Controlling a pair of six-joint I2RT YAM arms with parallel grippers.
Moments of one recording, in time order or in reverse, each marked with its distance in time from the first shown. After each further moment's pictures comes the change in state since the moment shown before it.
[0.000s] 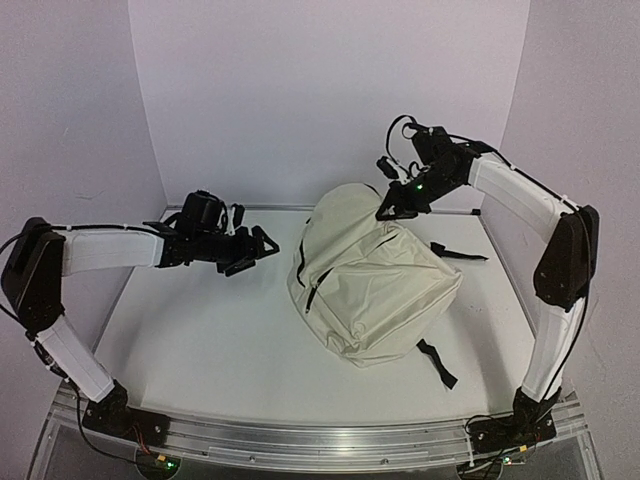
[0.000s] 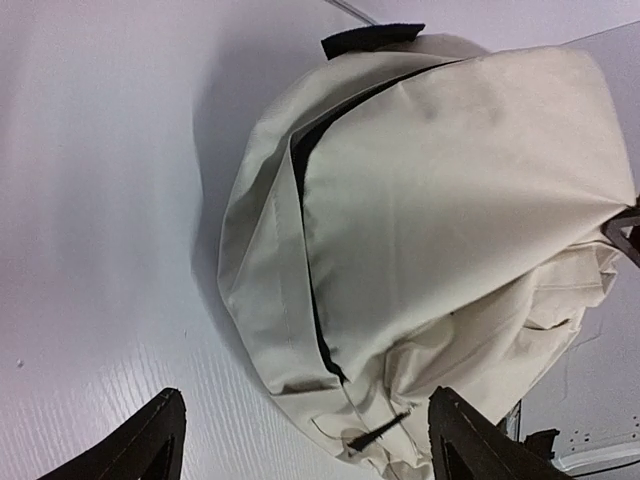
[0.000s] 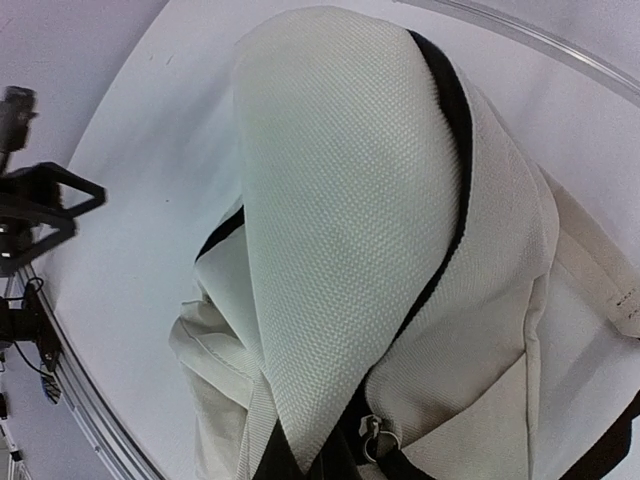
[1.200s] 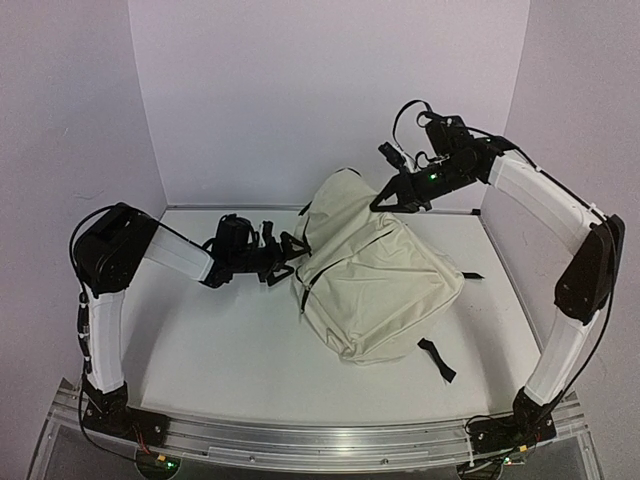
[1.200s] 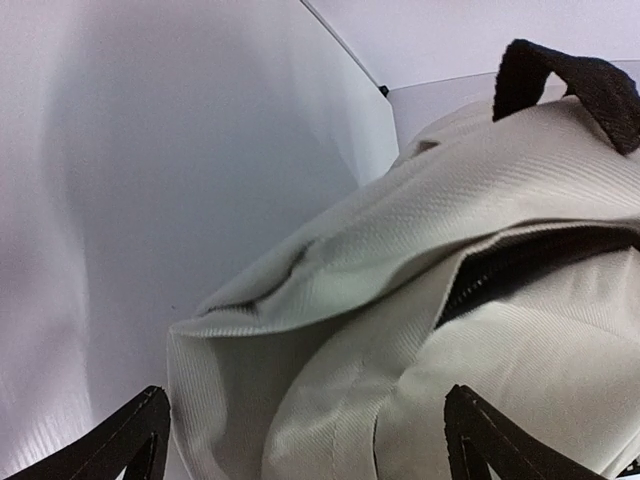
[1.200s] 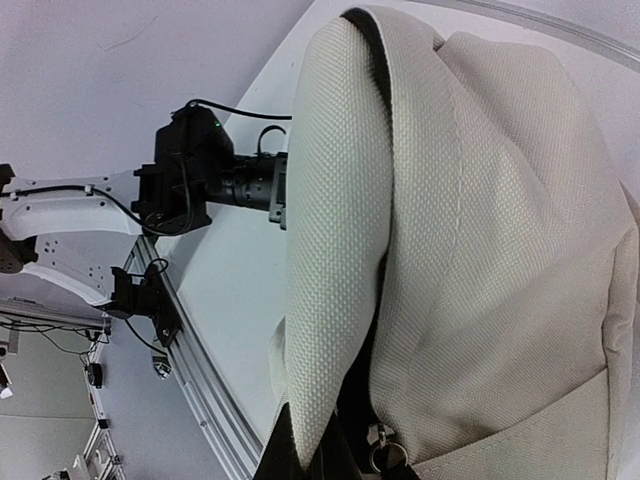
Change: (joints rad) left arm -0.003 0.491 0.078 0.641 0.208 -0.307; right arm 0.018 -0.151 -0.080 0.037 -0.271 0.107
